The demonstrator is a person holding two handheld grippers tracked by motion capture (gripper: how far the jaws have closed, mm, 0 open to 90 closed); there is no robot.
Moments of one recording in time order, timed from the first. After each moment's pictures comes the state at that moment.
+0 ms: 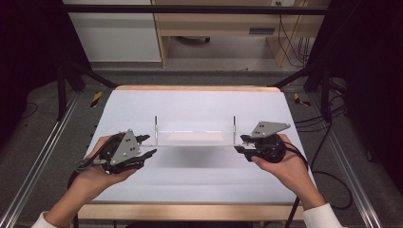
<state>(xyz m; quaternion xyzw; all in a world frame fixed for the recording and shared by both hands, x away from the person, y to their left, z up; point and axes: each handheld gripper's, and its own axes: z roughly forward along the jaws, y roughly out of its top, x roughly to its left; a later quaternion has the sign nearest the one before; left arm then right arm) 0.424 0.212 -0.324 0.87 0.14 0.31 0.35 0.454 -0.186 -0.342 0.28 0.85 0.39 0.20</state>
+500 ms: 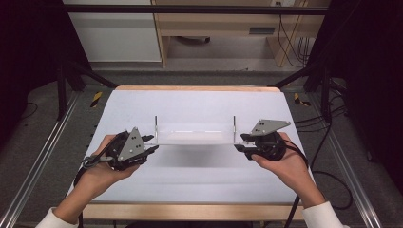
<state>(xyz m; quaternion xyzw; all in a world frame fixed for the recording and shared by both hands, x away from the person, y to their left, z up) 0.434 0.205 -0.332 0.87 0.14 0.31 0.35 0.457 -0.186 -0.339 0.28 0.85 0.39 0.19</state>
